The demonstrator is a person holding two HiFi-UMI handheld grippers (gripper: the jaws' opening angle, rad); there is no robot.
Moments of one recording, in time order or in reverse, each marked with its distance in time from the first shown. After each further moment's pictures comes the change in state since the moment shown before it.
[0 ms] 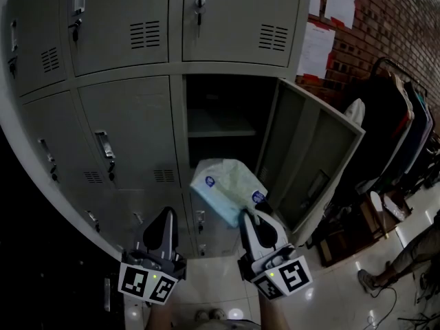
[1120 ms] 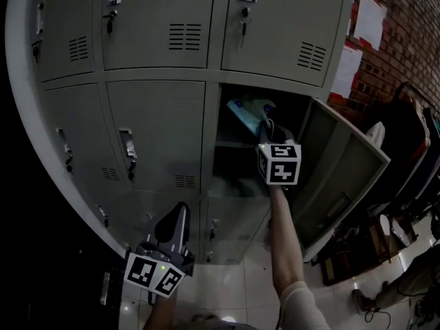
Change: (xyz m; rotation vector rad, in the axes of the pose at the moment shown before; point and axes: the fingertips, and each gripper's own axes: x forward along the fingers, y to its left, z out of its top) left arm 0.013 0.038 0.003 -0.018 -0.020 0.036; right arm 0.244 -0.149 -0.010 -0.425 0.322 -0.218
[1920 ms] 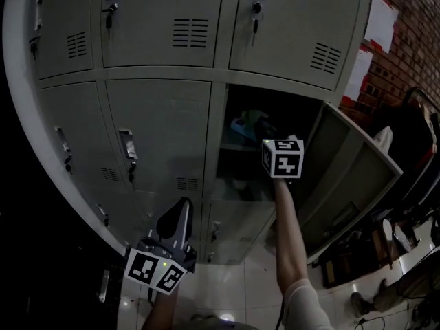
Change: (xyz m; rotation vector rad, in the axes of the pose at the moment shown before) left arm 0.025 0.016 0.000 0.000 -0.009 0.006; right arm 0.047 -0.009 -0.024 0.008 0.070 0.024
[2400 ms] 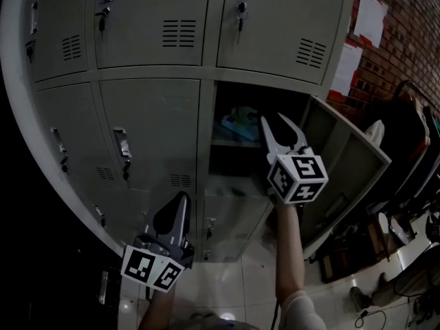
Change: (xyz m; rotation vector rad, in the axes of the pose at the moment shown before) left arm 0.002 -0.024 0.017 0.028 -0.028 -0.049; right arm -0.109 0.024 0.084 0.145 -0.355 0.150
